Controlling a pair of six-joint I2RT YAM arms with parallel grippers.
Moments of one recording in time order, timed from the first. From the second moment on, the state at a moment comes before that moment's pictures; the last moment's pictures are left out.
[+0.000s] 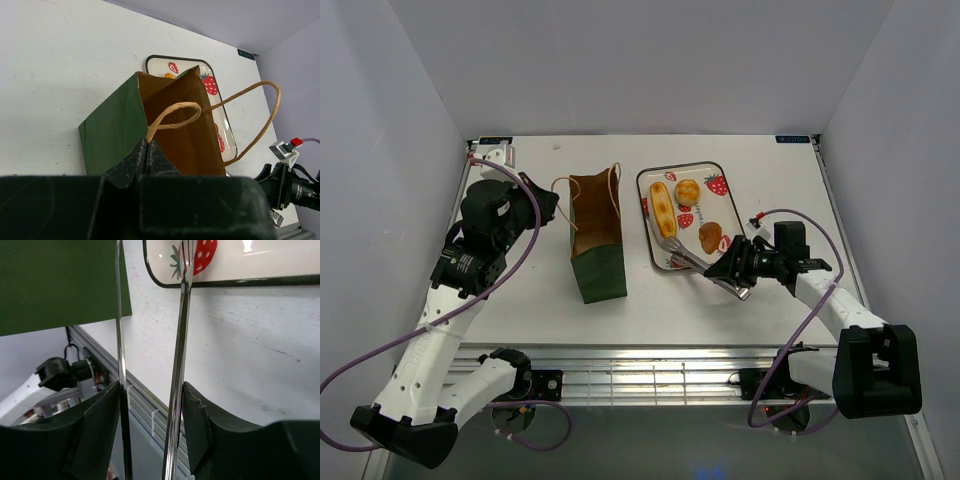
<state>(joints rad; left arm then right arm) -0.34 0.93 1.15 -0.49 -0.06 -0.51 0.12 1.16 0.58 -0.28 -0.80 0.52</state>
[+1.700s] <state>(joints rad) -0.34 0.92 1.14 -0.49 -0.06 -0.52 0.08 1.31 0.36 0.28 -0.92 1.06</state>
